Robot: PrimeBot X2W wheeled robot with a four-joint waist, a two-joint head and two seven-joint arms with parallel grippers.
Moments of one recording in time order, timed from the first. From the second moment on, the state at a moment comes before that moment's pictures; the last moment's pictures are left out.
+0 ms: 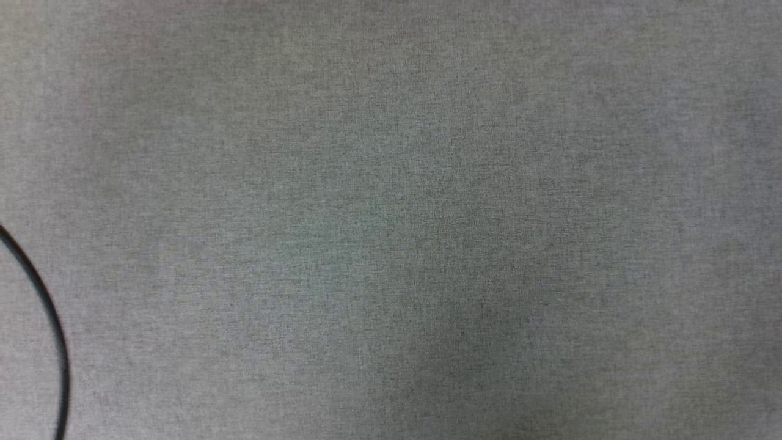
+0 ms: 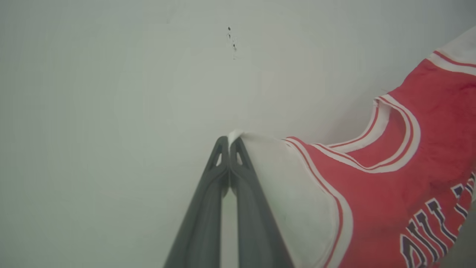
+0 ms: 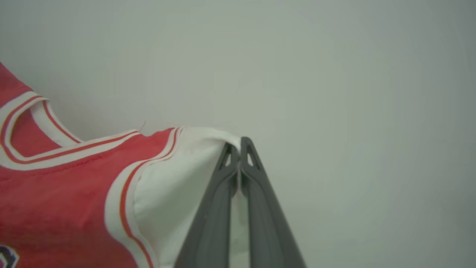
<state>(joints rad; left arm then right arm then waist) -1.82 0.64 -0.68 0.55 -0.73 -0.12 0.01 -1.87 -0.46 0.50 0.75 0.25 0.13 0.03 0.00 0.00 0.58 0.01</state>
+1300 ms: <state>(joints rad) -0.21 0.85 -0.82 0.10 -1.12 0.19 -0.26 -0.59 -0.73 0.91 0.58 0.67 0.13 -0.18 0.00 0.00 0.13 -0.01</state>
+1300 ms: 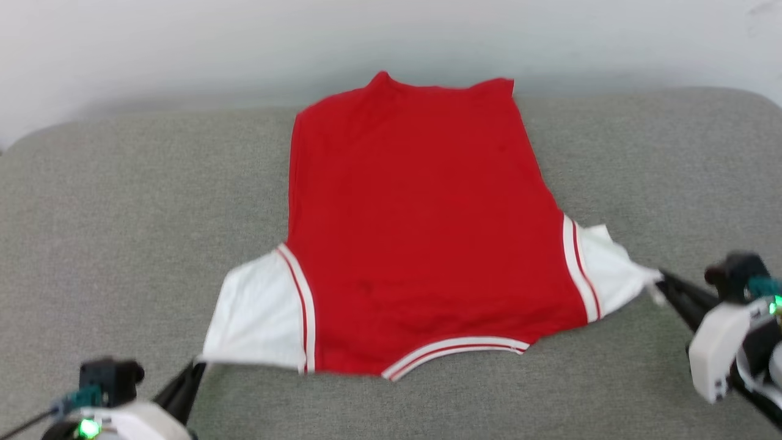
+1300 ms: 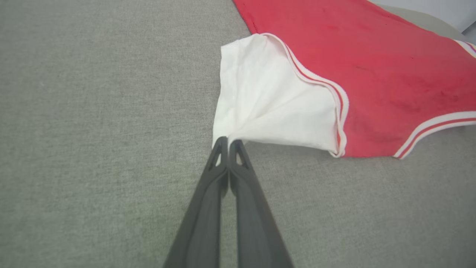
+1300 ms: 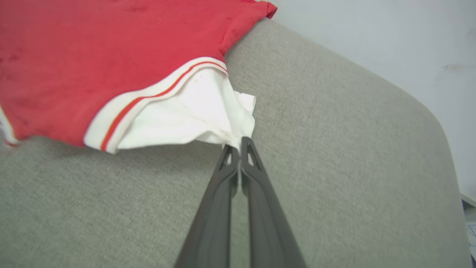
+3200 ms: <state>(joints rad) -0.26 0.66 -0.69 -0.21 -0.75 0.26 -0.26 -1.32 -0.68 0.43 0.45 0.58 0.13 1.19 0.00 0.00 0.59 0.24</state>
